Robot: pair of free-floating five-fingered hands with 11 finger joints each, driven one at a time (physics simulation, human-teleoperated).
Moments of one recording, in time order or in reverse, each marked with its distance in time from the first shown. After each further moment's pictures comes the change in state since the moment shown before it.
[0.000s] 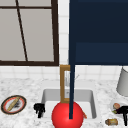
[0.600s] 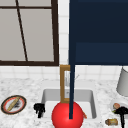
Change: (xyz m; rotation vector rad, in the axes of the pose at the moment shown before) left hand 0.000 0.000 0.000 0.000 0.000 0.000; right hand 0.028 0.022 0.032 -0.051 -0.014 -0.013
